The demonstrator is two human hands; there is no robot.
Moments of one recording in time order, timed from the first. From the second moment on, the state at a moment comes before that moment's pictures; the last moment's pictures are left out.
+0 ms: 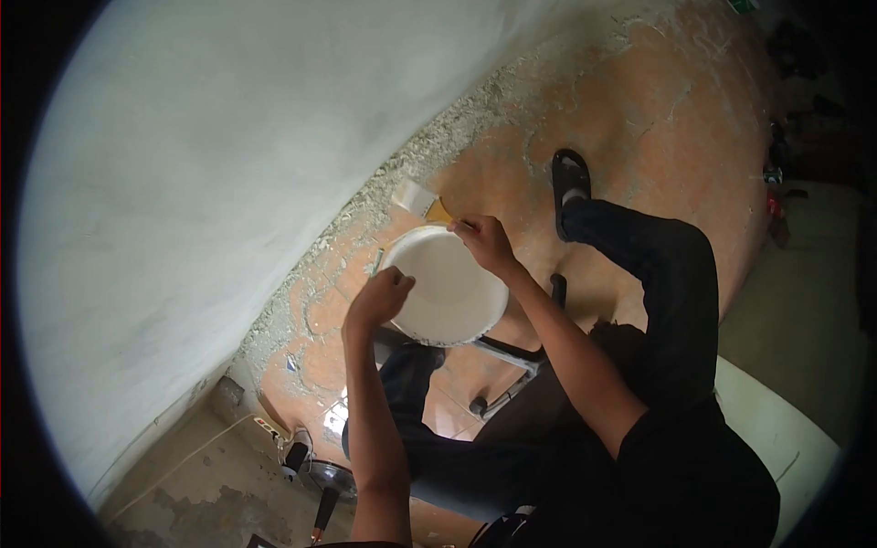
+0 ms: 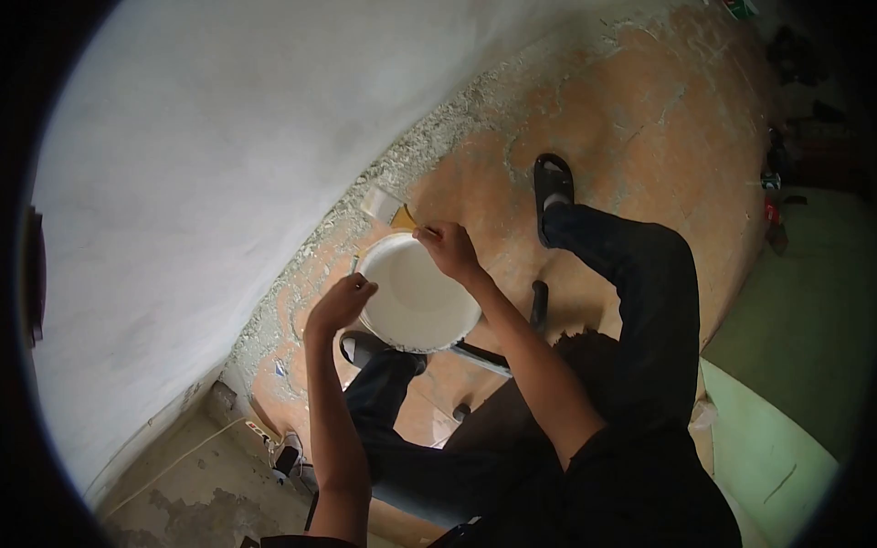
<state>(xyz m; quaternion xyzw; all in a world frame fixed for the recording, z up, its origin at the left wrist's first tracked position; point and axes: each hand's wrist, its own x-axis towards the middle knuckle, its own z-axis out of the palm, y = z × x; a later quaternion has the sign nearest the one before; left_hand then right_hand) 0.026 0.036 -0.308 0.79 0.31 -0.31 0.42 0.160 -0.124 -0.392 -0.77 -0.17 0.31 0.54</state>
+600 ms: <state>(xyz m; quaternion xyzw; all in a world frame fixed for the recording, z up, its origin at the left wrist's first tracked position) 0.030 0.046 -0.302 0.79 0.35 -0.29 0.41 0.084 -0.132 -0.483 -0.82 -0.26 0.52 0.01</state>
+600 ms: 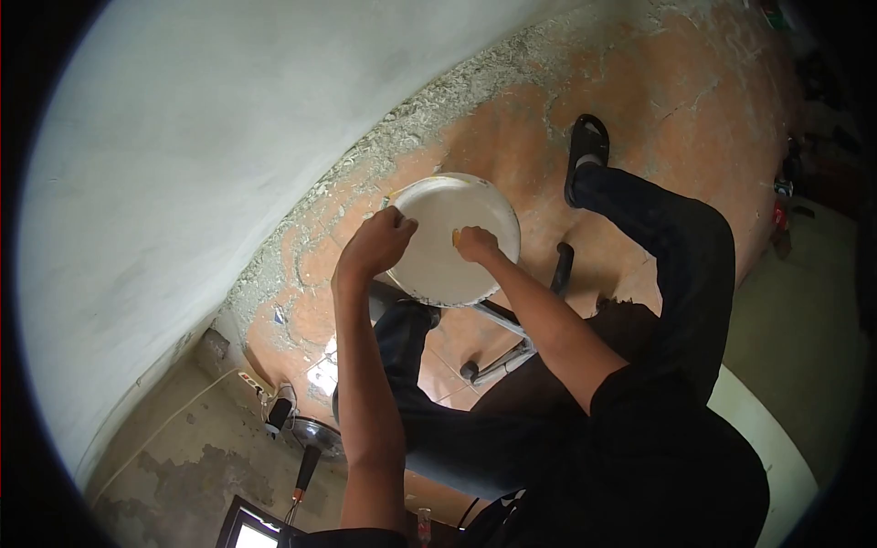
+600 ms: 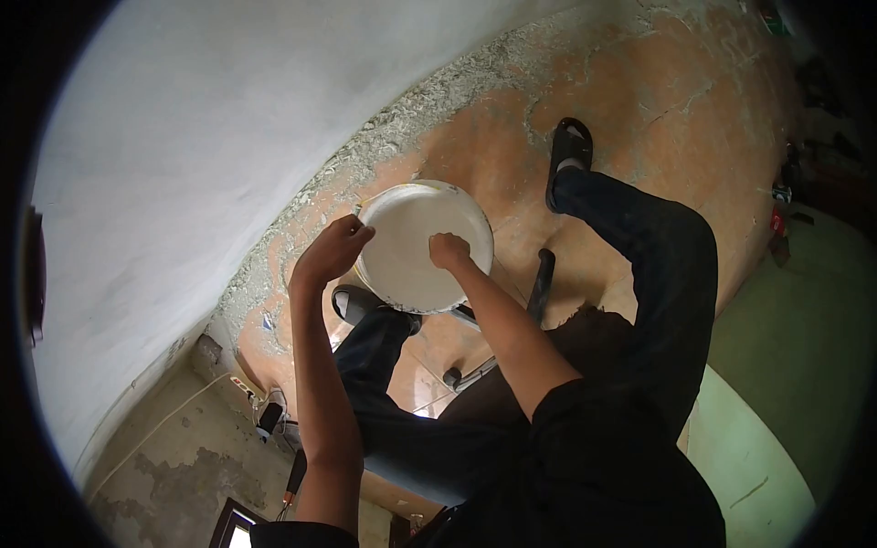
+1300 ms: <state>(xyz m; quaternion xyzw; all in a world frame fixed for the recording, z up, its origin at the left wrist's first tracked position) 0.023 0.050 -0.312 0.83 0.31 -0.27 0.39 0.133 -0.226 -0.380 -0.78 -0.51 0.38 -0.05</state>
